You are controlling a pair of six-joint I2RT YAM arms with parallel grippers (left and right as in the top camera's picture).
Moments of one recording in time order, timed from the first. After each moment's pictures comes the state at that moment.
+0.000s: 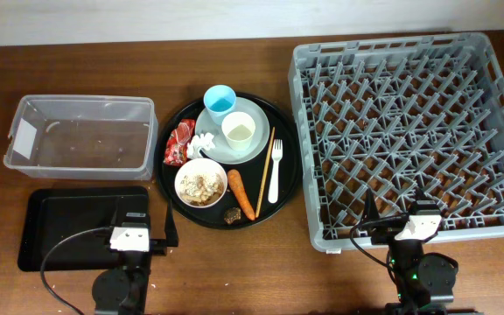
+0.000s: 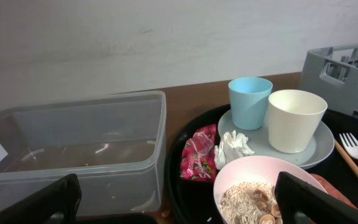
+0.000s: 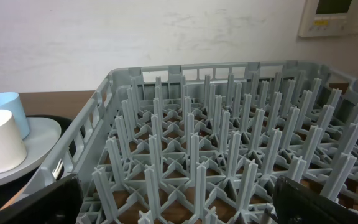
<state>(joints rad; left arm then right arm) -0.09 0.01 0.01 -0.08 -0.05 0.09 -0.01 0.01 0.01 -0.07 -0.01 0.04</state>
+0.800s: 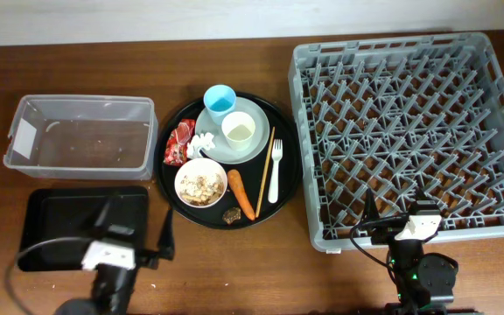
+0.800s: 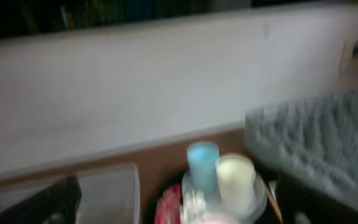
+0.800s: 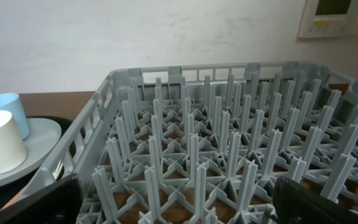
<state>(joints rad) -0.09 0.09 0.47 -0.34 0.13 0.09 -0.01 0.01 0.01 -0.07 -0.01 0.04</state>
